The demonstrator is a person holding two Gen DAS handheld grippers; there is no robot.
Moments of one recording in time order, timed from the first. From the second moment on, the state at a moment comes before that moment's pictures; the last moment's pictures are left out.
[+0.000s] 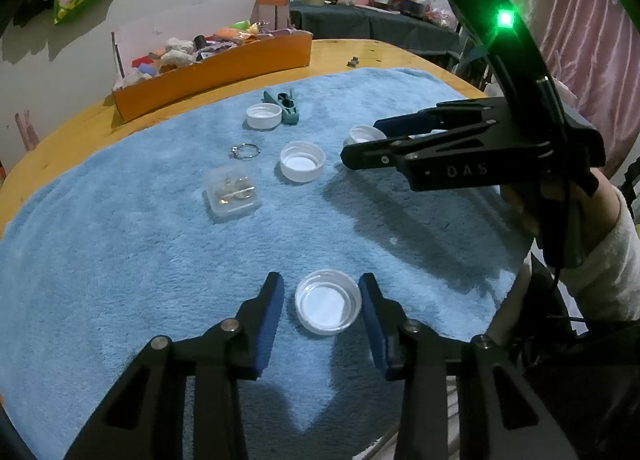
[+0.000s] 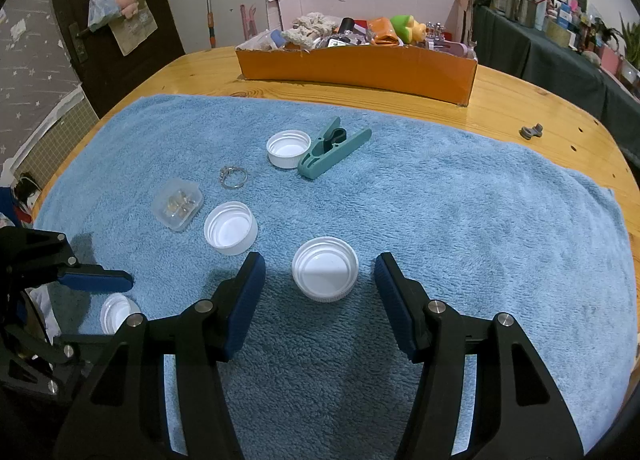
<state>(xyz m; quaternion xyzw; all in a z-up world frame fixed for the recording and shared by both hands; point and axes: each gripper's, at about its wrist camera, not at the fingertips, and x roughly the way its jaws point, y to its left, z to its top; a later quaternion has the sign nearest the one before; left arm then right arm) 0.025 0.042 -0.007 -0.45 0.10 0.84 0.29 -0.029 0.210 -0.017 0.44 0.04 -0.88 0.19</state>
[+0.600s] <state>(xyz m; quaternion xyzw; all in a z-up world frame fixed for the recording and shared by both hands) 0.022 0.039 -0.006 -0.45 0.09 0.84 0.29 -0.031 0.212 -0.017 0.44 0.04 -0.88 0.18</state>
